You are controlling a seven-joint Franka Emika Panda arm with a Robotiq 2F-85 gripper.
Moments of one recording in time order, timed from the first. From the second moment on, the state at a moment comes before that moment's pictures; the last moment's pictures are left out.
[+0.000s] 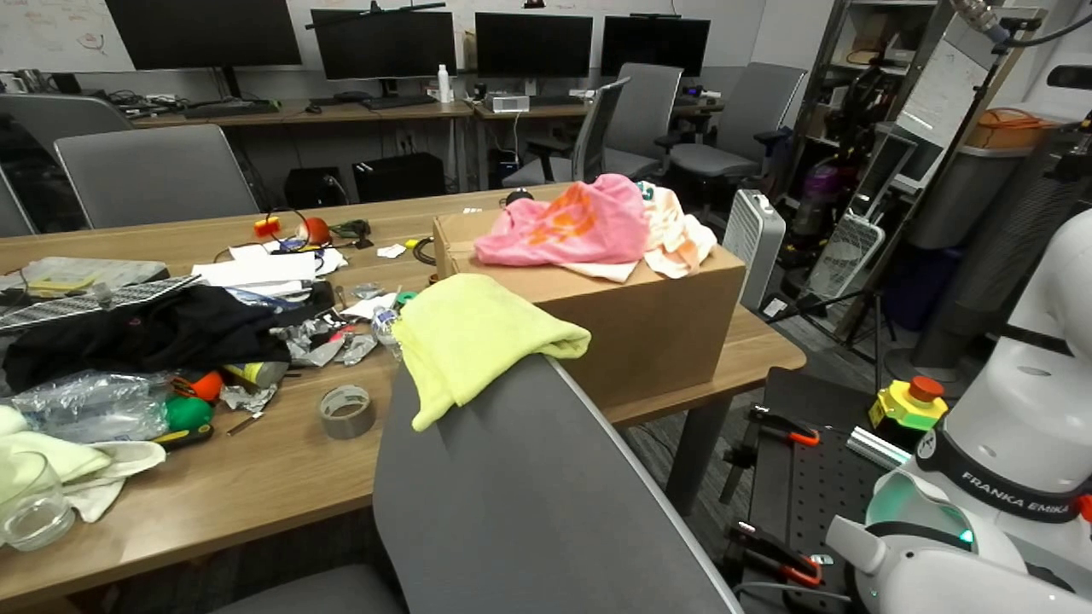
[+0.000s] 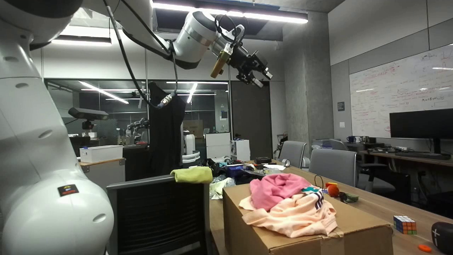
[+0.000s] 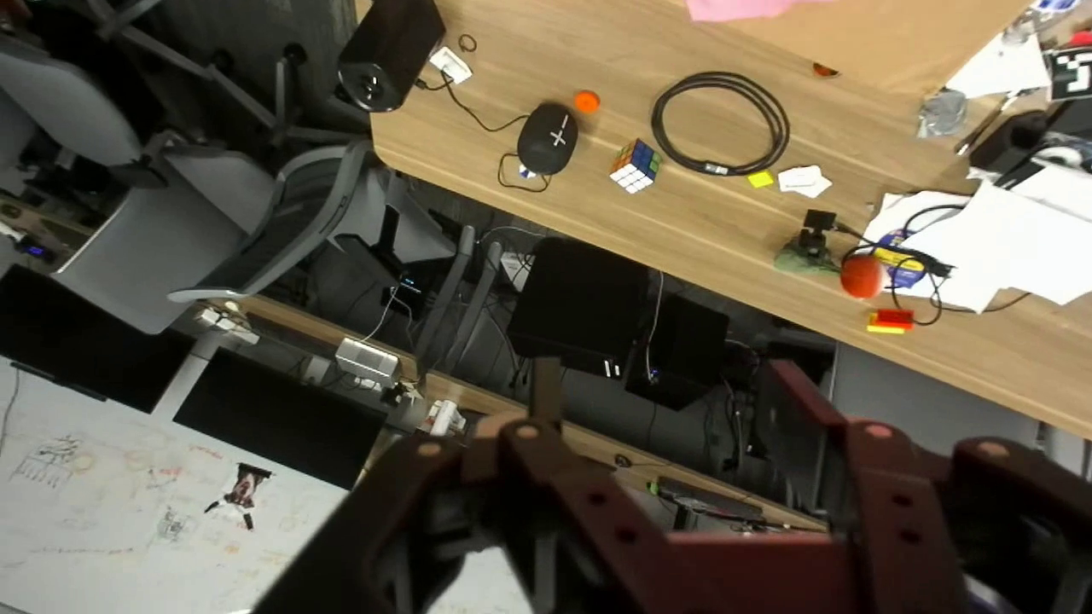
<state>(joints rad) -0.14 -0.35 0.10 -1.88 -0.66 2.10 0.54</state>
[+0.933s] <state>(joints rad) 0.13 -0.50 0.17 -2.11 -0.26 2.00 0.17</state>
